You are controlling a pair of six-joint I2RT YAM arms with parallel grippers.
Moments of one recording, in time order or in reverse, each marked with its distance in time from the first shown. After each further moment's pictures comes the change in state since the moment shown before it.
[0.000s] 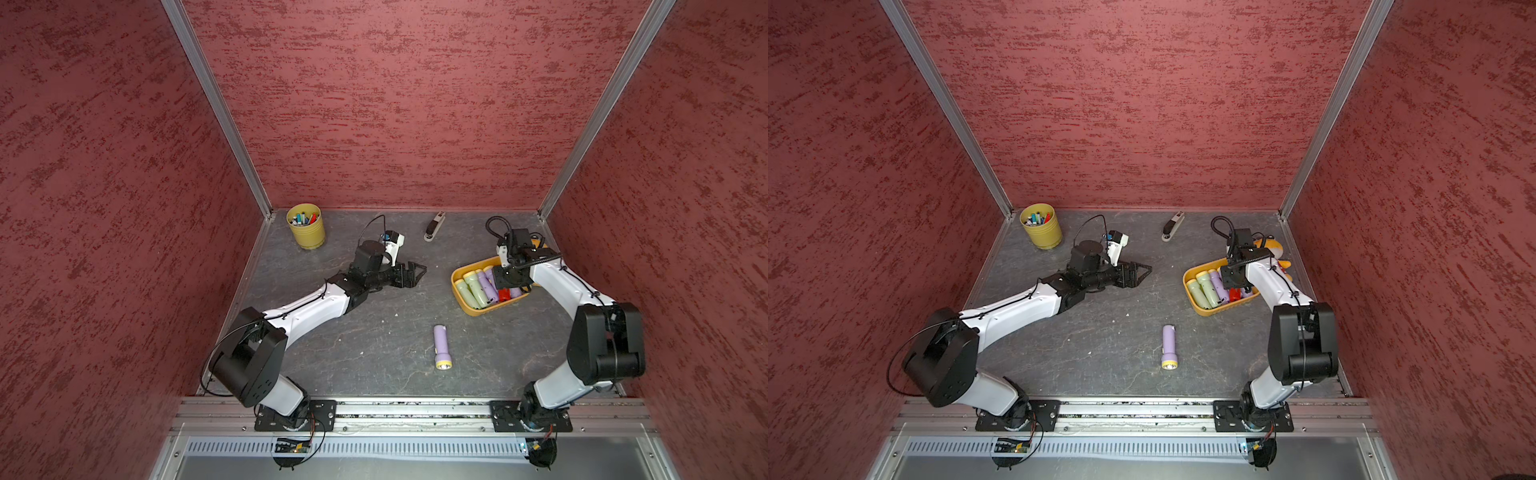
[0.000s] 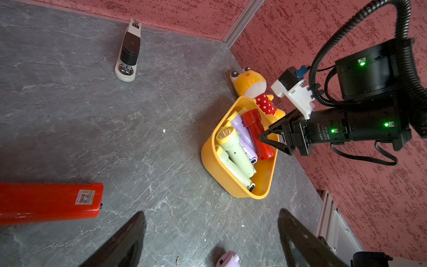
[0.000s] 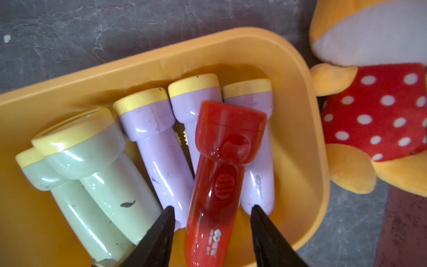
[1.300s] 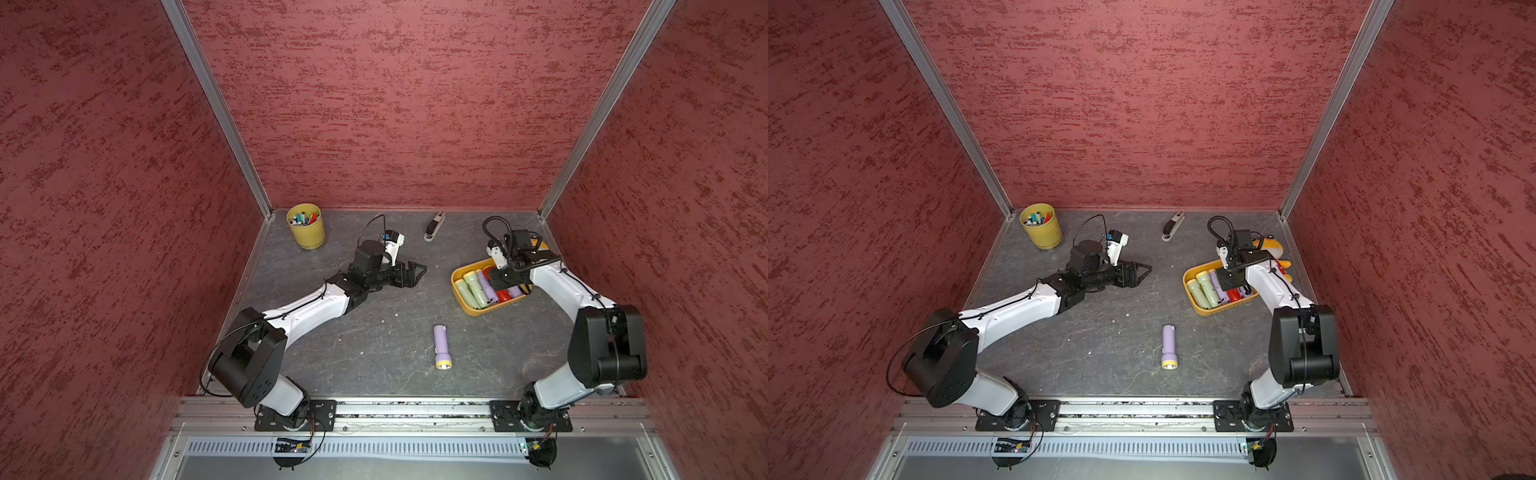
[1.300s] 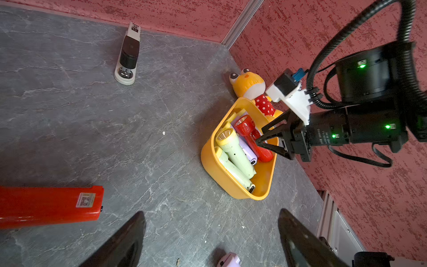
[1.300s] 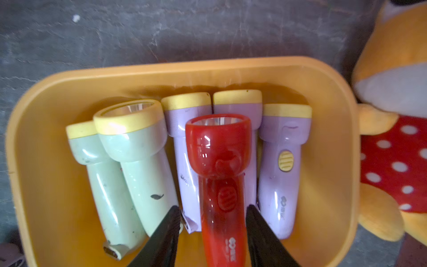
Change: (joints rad) left arm 0.000 -0.003 -0.002 0.008 -0.001 0.009; right arm 0.014 -0.074 -0.033 0.055 -0.114 -0.187
